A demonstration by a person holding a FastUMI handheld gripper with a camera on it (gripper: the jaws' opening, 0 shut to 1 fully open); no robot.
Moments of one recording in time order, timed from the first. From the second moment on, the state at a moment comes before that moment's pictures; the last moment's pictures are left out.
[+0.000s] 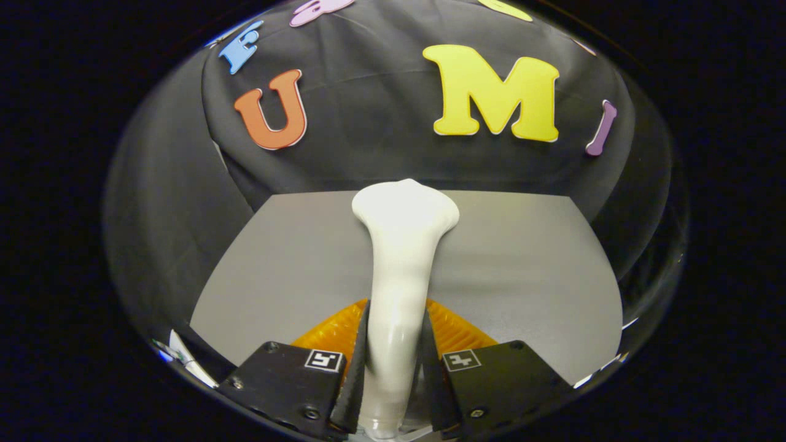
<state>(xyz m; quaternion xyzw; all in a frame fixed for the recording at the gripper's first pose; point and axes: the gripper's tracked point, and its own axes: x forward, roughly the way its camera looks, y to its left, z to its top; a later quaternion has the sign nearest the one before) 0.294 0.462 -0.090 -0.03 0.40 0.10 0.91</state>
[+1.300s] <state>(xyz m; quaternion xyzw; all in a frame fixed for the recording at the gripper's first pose) 0.151 0.350 0.047 0.10 0.22 0.14 0.96</state>
